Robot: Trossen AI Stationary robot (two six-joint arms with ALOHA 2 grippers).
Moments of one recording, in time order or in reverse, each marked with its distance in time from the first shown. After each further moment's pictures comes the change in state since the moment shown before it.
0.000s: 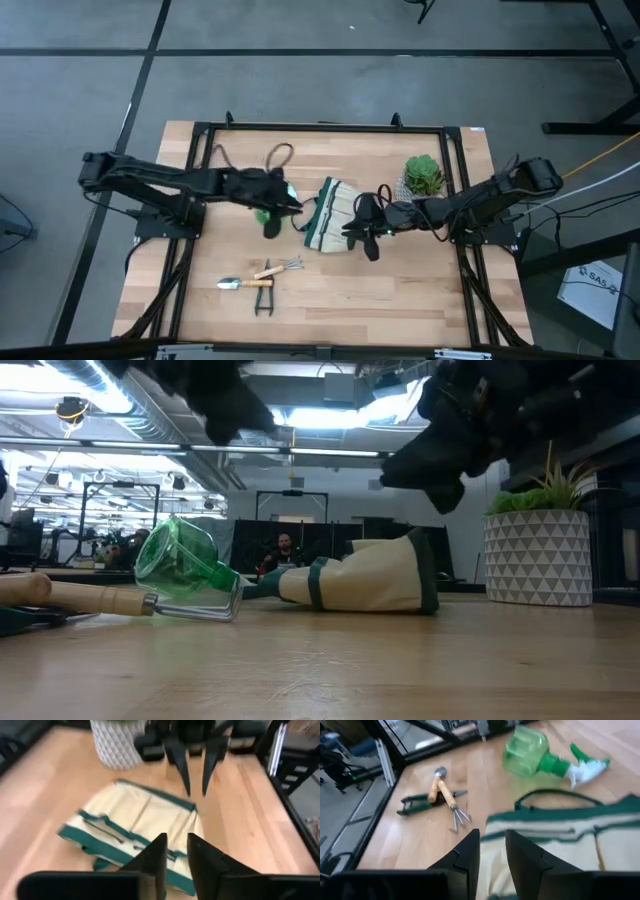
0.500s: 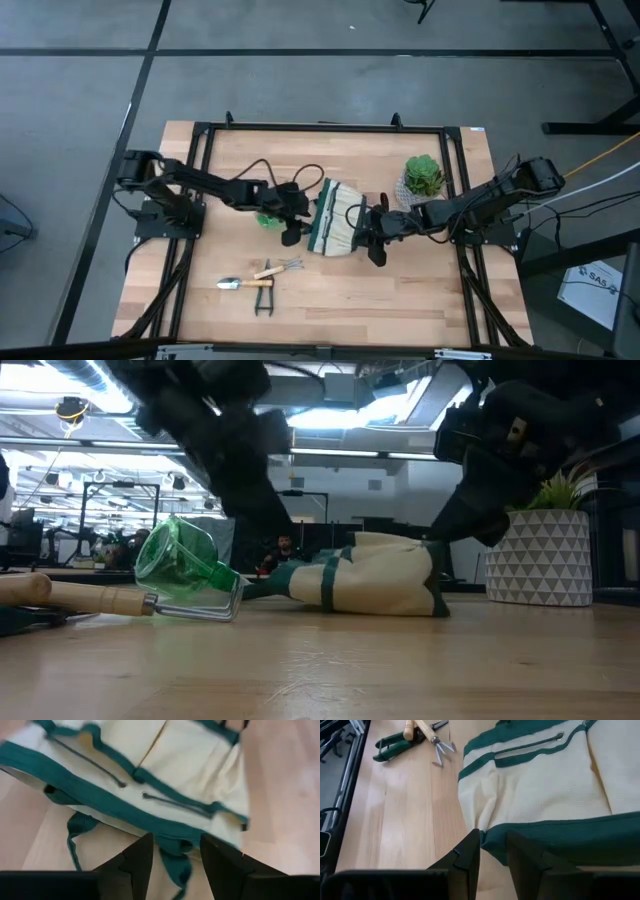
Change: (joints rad) left arm 0.021 0.354 0.000 0.113 0.018 -0.026; right arm 0.045 -0.013 0.000 -0.293 -0.038 0.167
